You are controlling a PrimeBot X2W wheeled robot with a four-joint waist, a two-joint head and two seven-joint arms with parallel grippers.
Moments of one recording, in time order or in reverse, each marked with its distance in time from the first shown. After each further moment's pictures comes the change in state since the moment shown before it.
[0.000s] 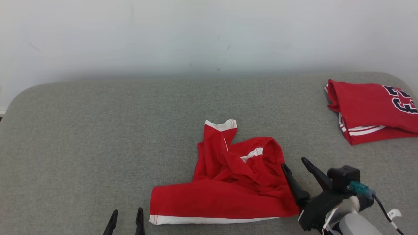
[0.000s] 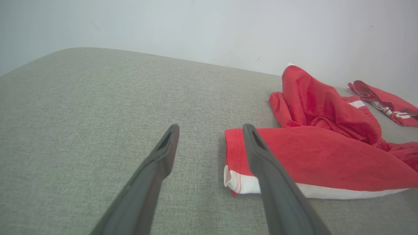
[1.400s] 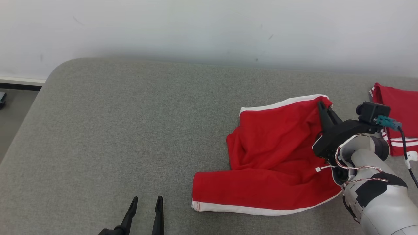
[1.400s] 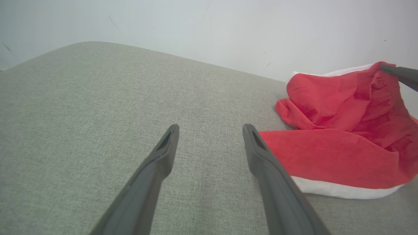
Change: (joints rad) left arm -0.065 -0.001 -0.136 -0.004 -0.063 0.048 0.000; right arm -0.534 0.024 0.041 0.565 0.312 0.000 -0.039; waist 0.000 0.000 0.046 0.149
